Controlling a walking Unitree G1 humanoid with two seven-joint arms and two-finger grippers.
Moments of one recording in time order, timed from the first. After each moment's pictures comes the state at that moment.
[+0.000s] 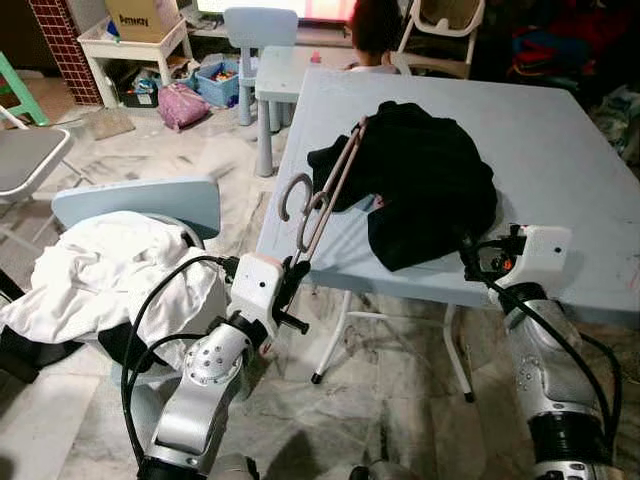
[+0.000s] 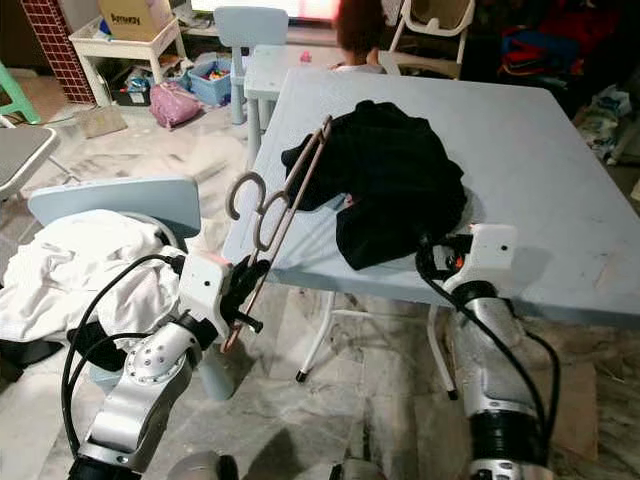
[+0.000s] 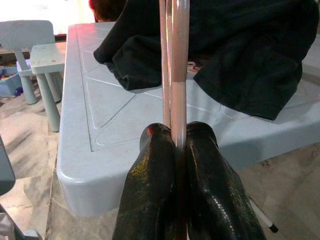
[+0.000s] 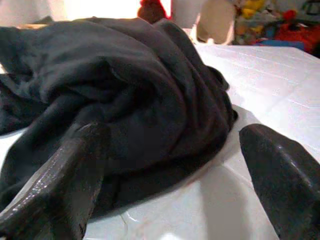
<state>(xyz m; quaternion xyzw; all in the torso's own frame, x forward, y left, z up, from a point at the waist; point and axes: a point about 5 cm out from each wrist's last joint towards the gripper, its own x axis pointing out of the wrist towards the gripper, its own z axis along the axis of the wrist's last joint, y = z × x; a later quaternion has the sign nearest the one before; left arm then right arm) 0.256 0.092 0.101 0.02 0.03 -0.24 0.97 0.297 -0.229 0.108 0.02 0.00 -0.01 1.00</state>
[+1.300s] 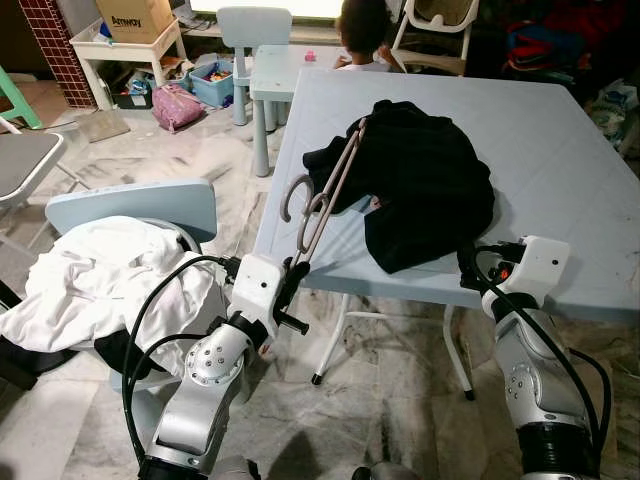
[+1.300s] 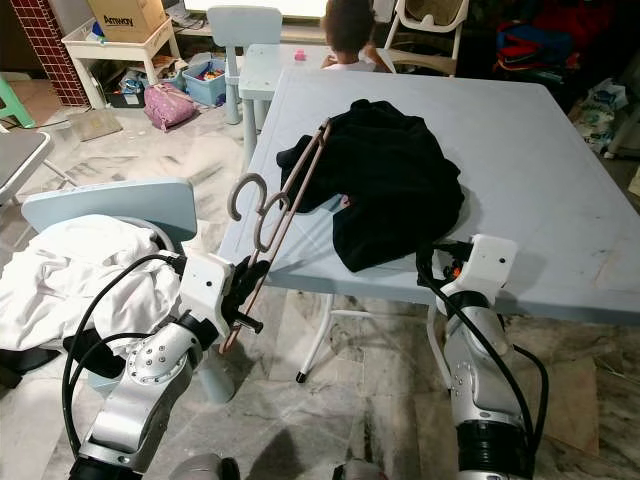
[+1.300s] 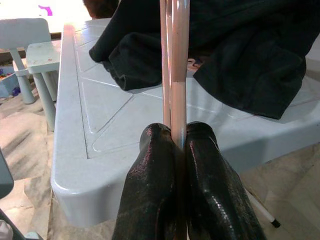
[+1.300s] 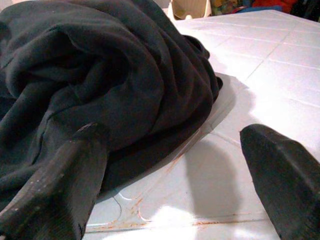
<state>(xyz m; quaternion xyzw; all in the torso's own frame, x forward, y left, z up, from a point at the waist) 0.257 0.091 0.101 0.03 0.03 -0.24 0.97 0.289 -0.223 0.099 0.08 0.03 -0.06 0.99</state>
